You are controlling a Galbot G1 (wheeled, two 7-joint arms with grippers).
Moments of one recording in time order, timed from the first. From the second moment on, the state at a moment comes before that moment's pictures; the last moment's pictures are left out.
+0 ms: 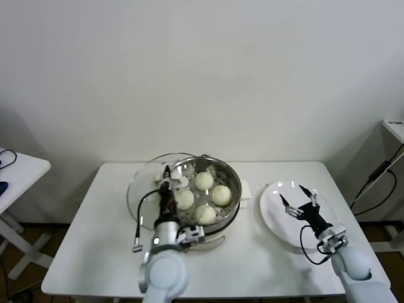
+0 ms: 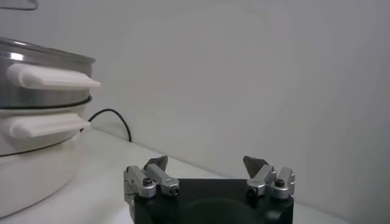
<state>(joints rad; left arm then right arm) 1.22 -1.58 -0.13 -1.99 1.68 0.50 0.19 -1.12 1.04 0.50 1.34 0.30 0.26 -0.36</state>
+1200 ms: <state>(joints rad) 1.07 -1.61 -0.02 -1.76 1.73 0.51 0.23 -1.14 1.07 0.55 1.34 0.29 0.26 -0.37</state>
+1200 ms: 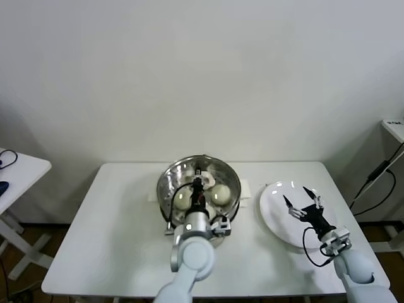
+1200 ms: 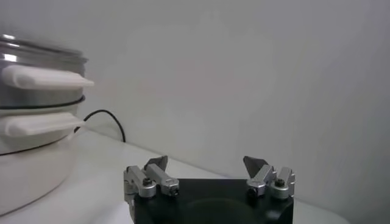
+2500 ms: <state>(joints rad) 1.05 -1.61 0.00 -1.75 1.71 0.50 0.26 -1.13 1.08 0.55 1.34 0.27 0.26 -0.38</state>
